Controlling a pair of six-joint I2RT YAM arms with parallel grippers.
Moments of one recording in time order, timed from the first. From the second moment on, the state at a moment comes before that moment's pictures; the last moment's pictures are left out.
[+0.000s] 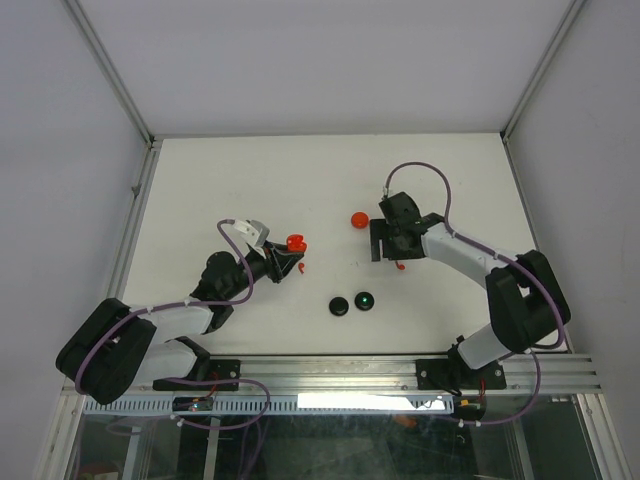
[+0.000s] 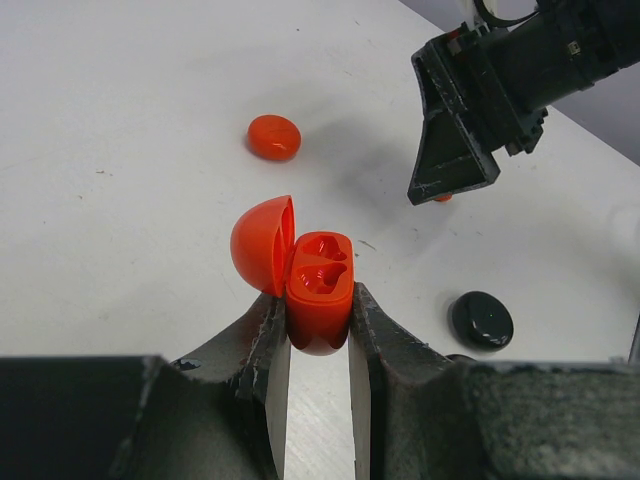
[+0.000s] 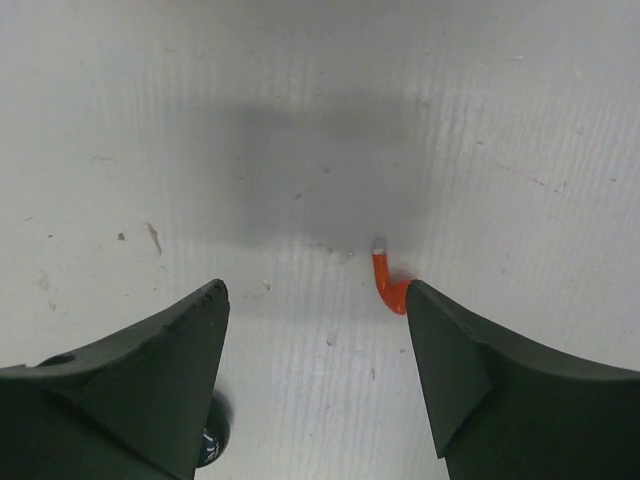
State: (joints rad) left arm -0.56 1.22 0.20 1.00 0.29 -0.28; right arm 0.53 1.50 0.94 -0.52 0.15 0.37
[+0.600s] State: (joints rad) left arm -0.56 1.22 0.20 0.99 0.31 -0.27; right arm 0.49 1.61 0.92 -0.45 0.08 0.38
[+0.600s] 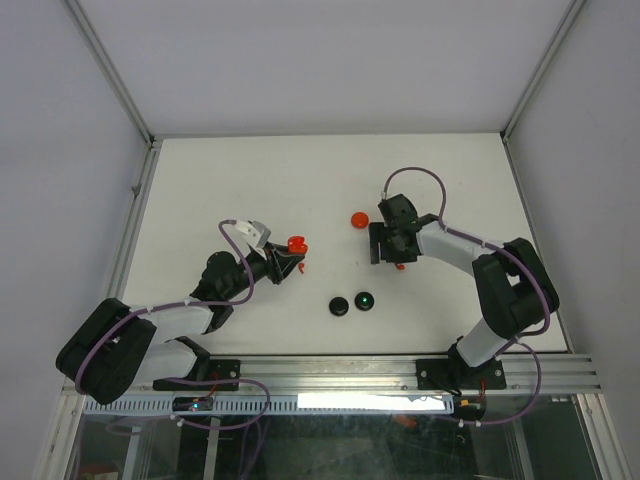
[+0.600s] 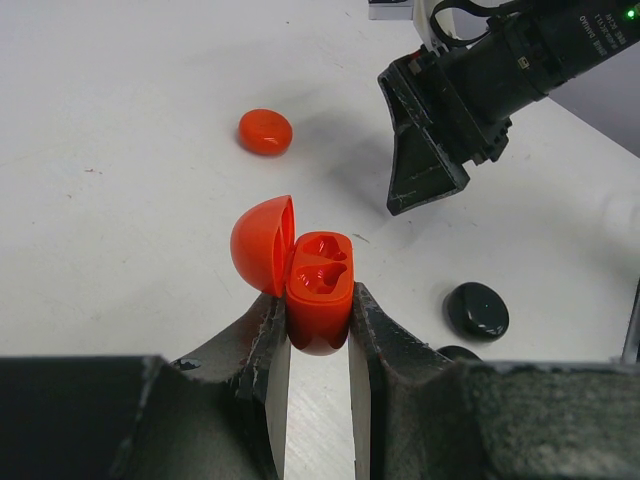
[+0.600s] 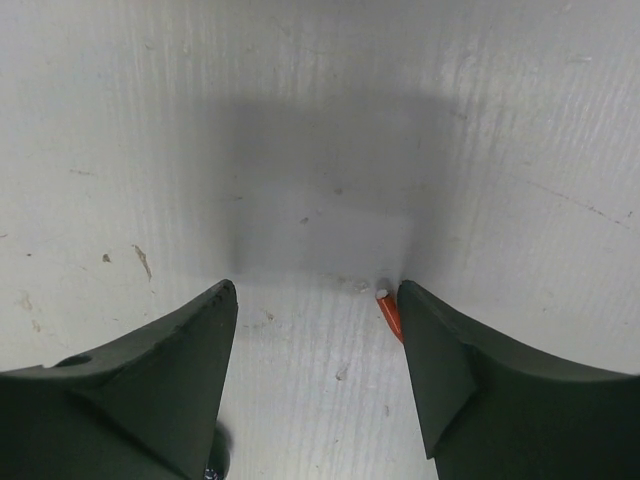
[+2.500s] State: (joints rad) left arm -0.56 1.24 0.20 1.00 0.43 -0.27; right arm 0.44 1.60 0.92 -0.57 0.14 0.35
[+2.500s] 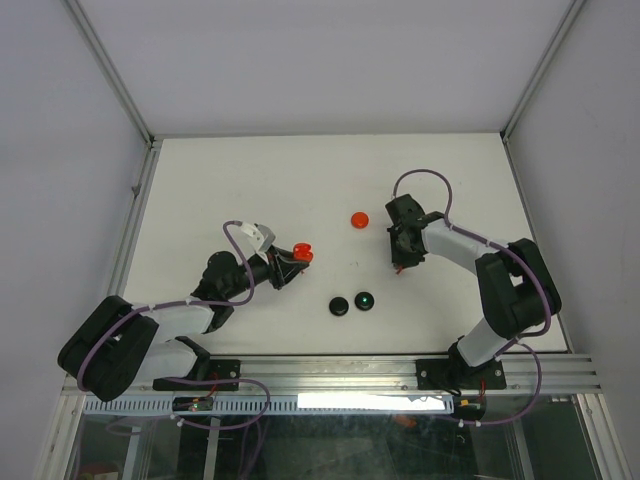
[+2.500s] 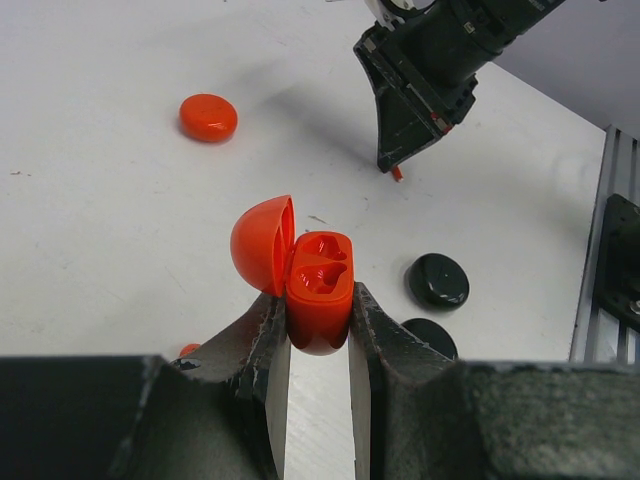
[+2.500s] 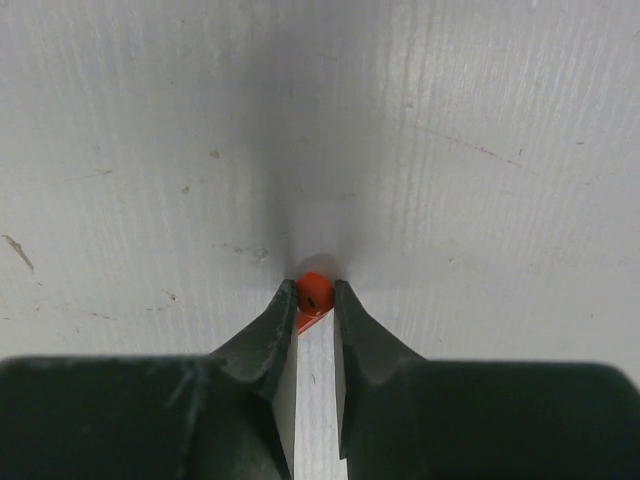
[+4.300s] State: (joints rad) left arm -0.58 1.33 0.37 1.30 0.76 -0.31; right arm 1.01 0.98 0.84 0.00 0.02 -0.20
